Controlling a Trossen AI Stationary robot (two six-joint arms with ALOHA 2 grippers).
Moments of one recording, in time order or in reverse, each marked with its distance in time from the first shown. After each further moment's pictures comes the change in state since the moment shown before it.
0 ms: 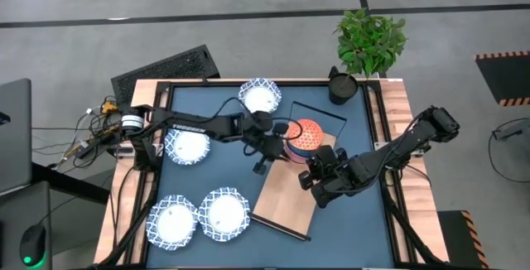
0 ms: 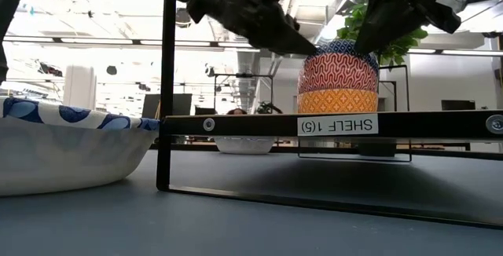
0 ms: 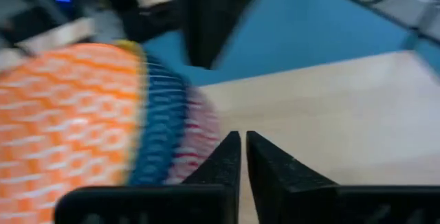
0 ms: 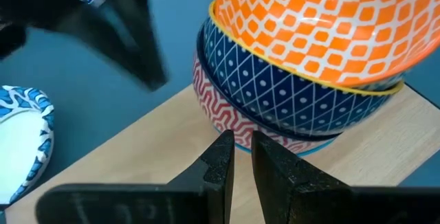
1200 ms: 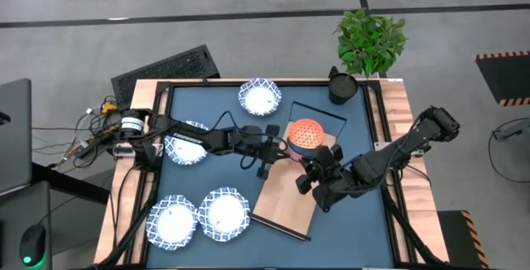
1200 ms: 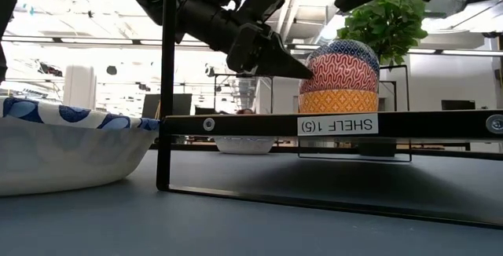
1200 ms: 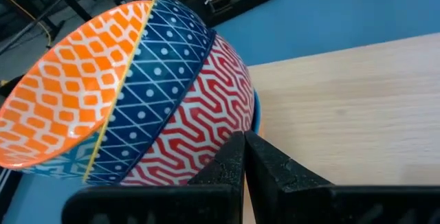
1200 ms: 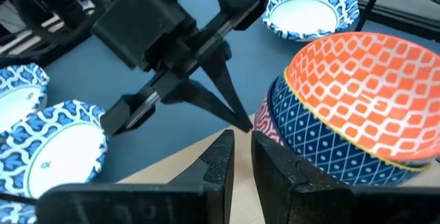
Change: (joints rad) left arm -0.064 0.001 -0.237 0.387 -0.315 -0.001; right arm 0.031 -0.001 0.118 0.054 0.104 -0.217
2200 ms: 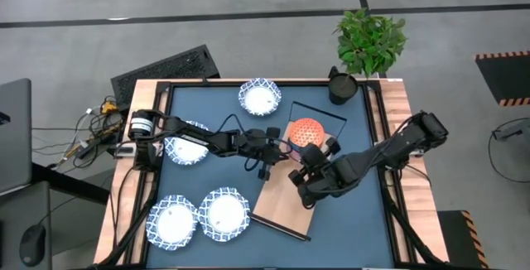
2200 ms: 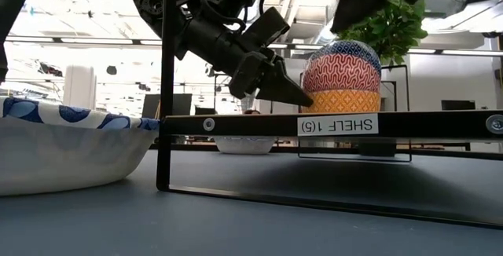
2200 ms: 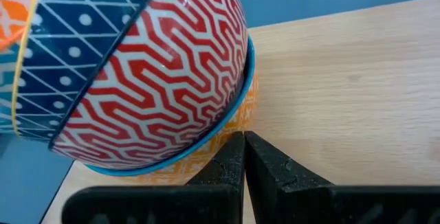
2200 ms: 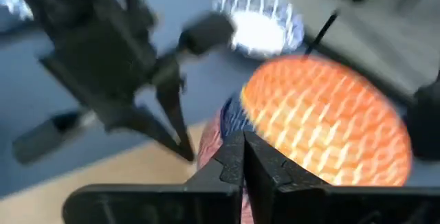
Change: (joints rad) left arm 0.008 0.083 -0.001 0.019 -0.017 -0.034; right arm -0.089 0.146 0.100 -0.213 0.074 -0.084
